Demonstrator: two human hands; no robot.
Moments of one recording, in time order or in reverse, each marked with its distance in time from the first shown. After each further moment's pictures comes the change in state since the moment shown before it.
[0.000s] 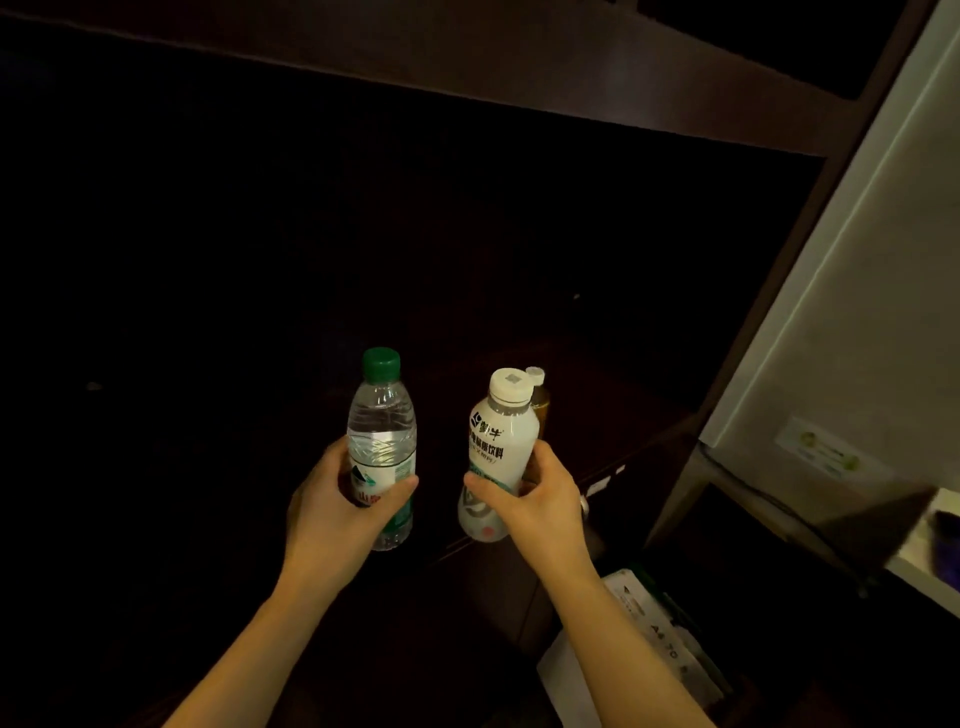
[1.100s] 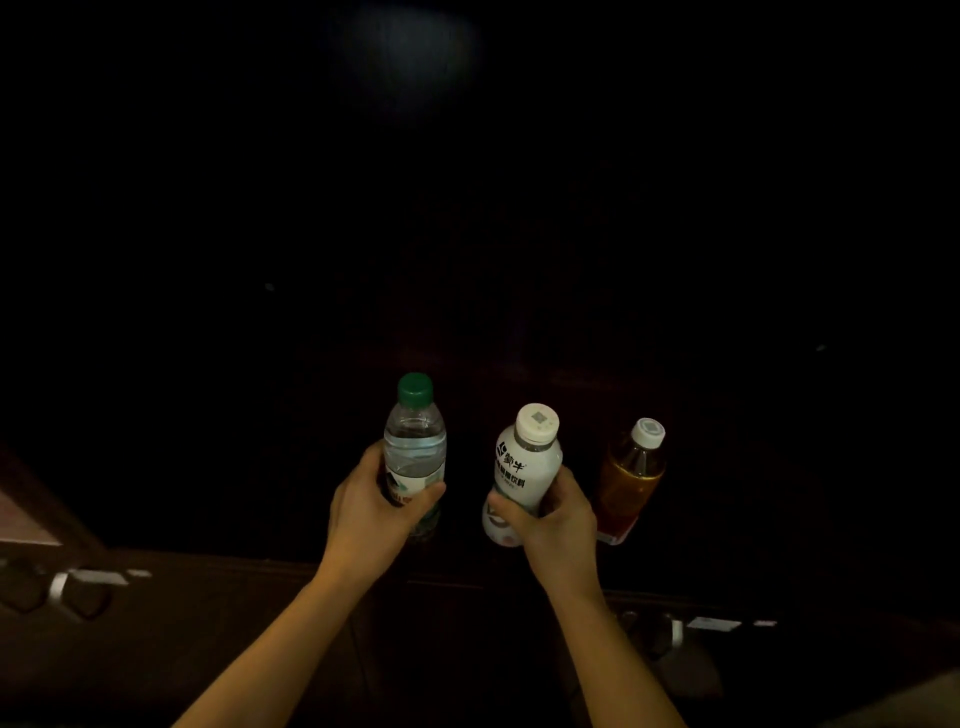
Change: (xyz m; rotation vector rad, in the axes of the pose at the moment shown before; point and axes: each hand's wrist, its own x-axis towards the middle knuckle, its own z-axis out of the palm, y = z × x) left_hand 0.007 -0.041 0.094 0.199 0.422 -0.236; right_hand 0.122 0.123 0.026 0.094 -0.499 0.060
